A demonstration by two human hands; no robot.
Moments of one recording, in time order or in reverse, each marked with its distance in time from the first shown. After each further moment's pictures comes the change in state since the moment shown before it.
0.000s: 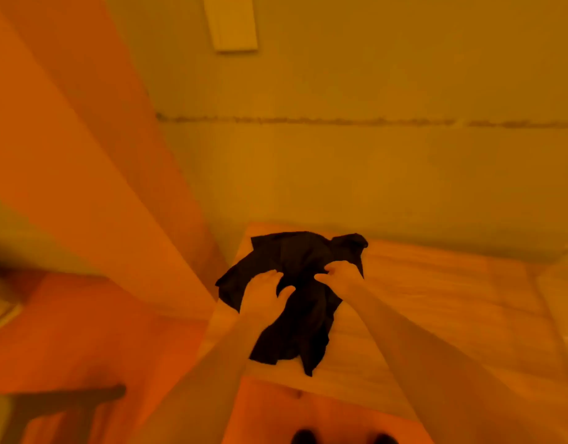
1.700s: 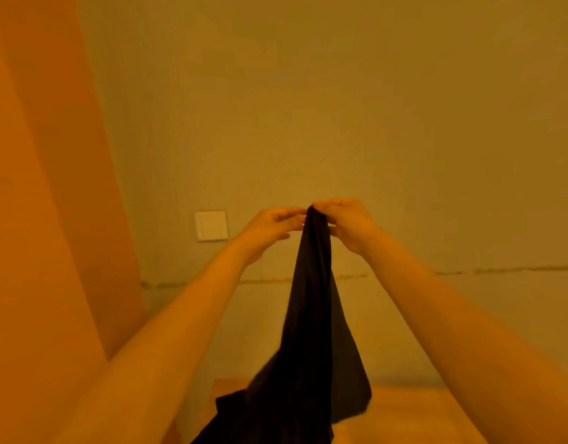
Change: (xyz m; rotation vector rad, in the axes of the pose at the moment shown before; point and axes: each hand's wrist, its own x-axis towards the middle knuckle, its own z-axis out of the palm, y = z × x) left_hand 0.026 0.278 -0.312 -0.653 0.034 0.574; right_hand -0.163 -0.217 -0.283 0.716 0.348 -0.730
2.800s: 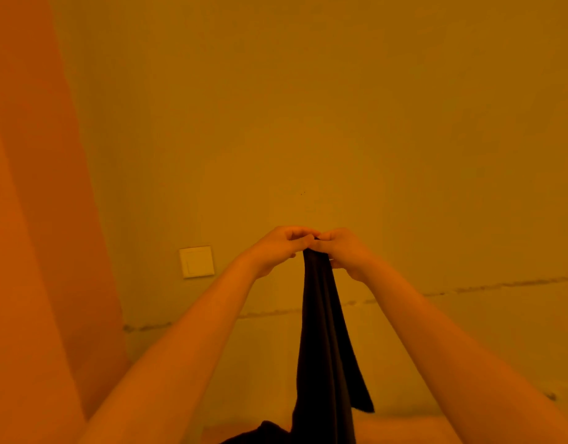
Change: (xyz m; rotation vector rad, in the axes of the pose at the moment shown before) left_hand 0.019 0.041 0.022 0.113 -0.187 0.070; right_hand -0.008 -0.010 -0.025 -0.237 -0.048 0.017
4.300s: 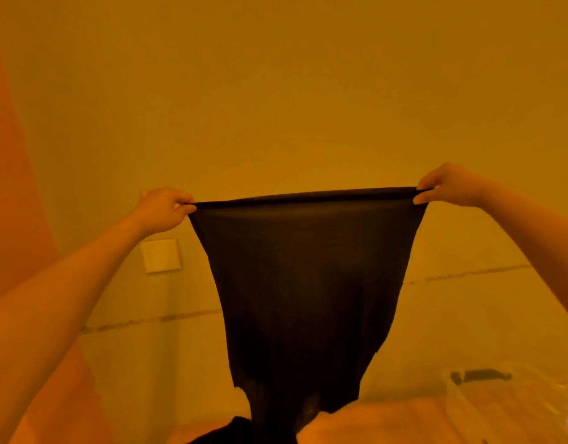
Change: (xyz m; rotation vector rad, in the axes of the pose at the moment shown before) left_hand 0.018 -0.043 -0.134 1.019 0.461 0.012; right_hand -0.008 -0.030 -0.231 -1.057 0.160 -0.018
